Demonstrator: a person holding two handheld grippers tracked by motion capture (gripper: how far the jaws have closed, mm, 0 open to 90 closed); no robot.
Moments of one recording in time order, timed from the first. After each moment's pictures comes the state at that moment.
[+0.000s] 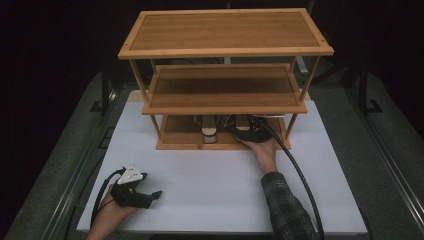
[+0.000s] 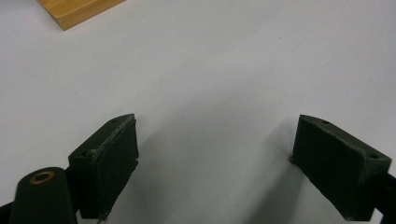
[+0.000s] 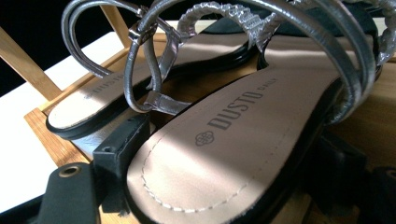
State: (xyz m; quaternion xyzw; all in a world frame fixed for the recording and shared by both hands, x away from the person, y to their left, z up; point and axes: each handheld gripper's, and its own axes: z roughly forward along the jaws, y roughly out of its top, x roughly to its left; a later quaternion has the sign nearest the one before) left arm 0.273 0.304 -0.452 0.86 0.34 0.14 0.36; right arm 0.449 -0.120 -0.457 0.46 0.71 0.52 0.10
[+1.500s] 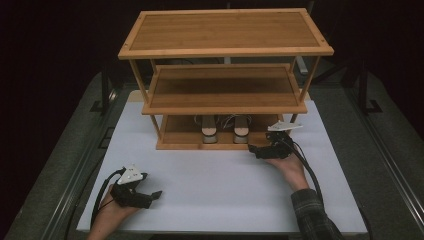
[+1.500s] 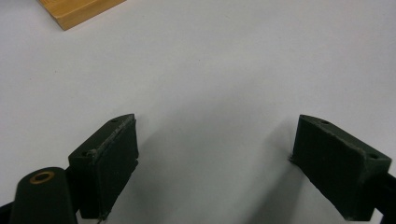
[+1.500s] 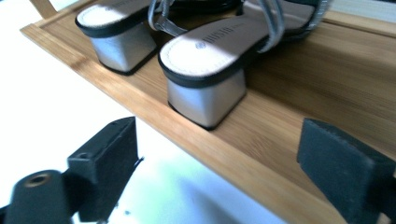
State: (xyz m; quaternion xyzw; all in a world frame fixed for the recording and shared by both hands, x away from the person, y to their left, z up) left arm 0.273 0.304 -0.453 0.86 0.34 0.15 0.36; right arm 0.382 -0.165 -0.429 0.43 0.78 0.42 0.15
